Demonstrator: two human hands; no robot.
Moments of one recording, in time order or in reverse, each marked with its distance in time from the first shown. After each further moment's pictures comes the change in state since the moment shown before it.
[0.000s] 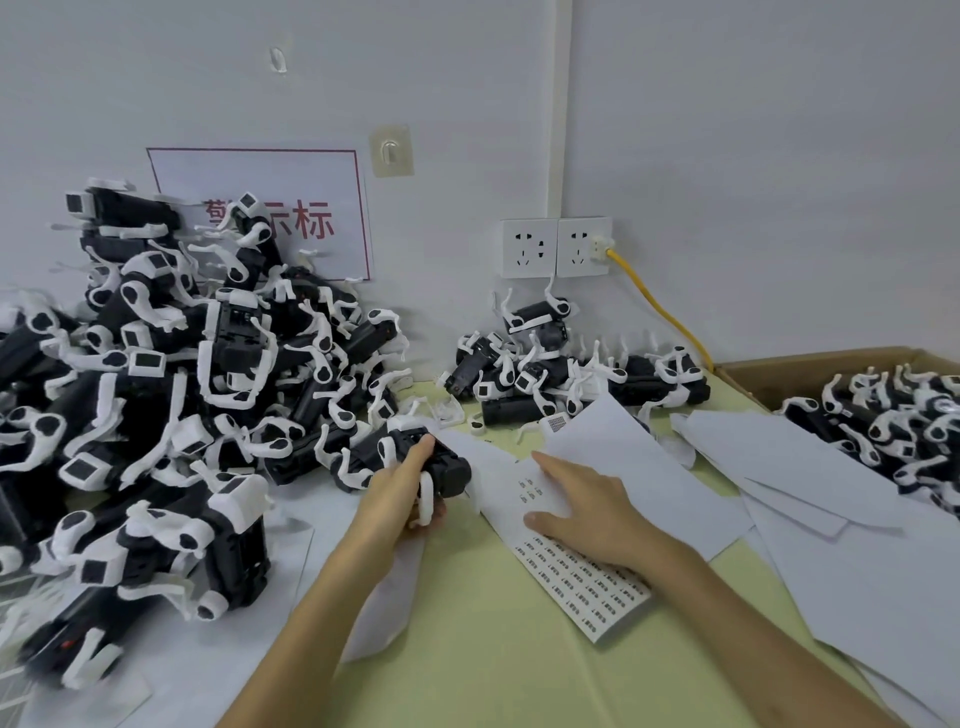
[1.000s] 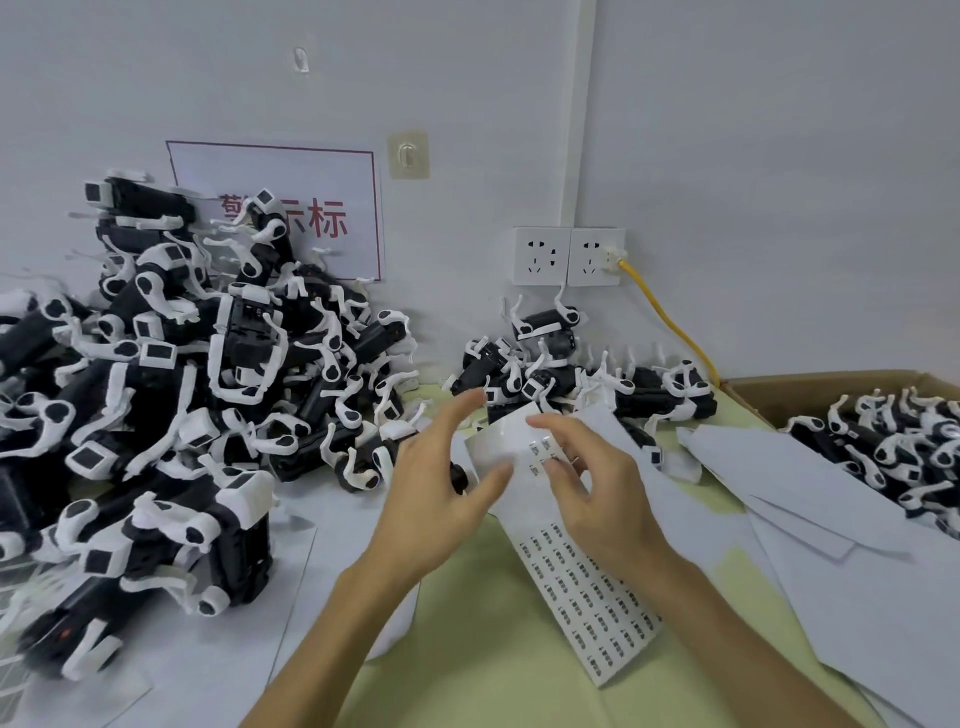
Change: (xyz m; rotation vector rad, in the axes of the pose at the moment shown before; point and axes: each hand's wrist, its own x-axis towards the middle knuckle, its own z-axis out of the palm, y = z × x) left_hand -0.040 0.020 0.016 0.415 -0.006 0.876; right_hand -0.020 -0.034 -0.015 0.333 0.605 -0.518
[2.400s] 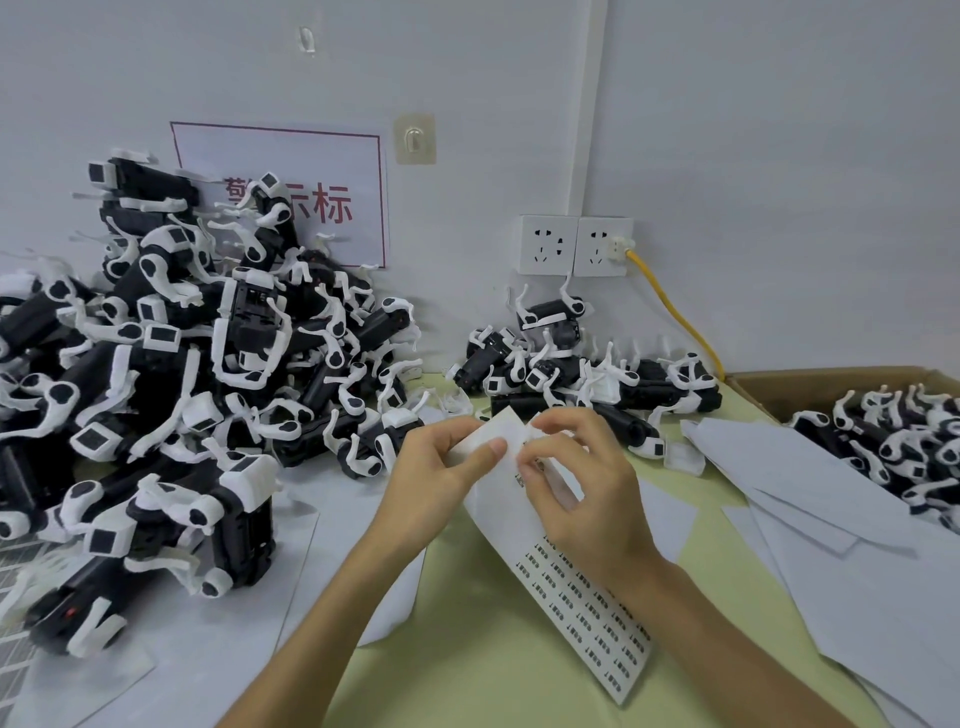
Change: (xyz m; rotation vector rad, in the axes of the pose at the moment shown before) left_hand 0.003 0.006 -0.004 -0.431 -0.104 -0.200; right_hand -0.005 -0.020 0.011 -0.070 0.130 -0.175
